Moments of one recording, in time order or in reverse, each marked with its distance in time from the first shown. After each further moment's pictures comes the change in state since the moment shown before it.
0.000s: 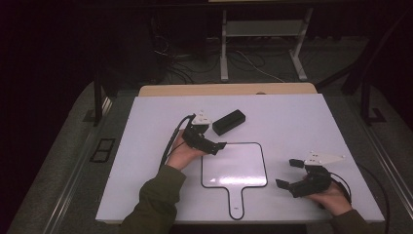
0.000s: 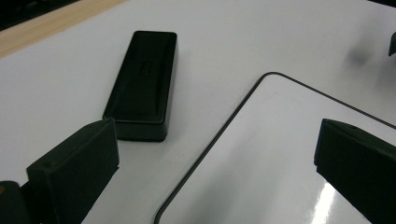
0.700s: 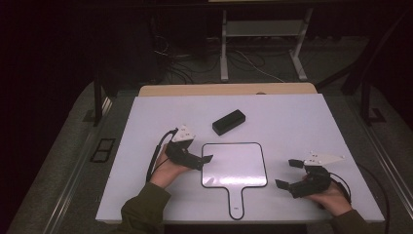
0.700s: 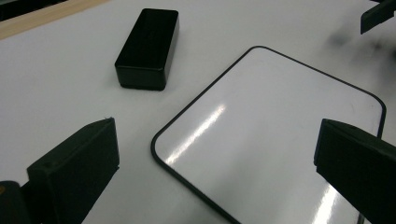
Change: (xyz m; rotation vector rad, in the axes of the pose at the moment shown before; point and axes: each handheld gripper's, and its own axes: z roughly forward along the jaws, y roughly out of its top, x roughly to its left) left arm -0.016 -0.044 -0.048 -0.035 0.026 -0.029; right arm 0.002 0.000 0.000 -0.002 0.009 -0.003
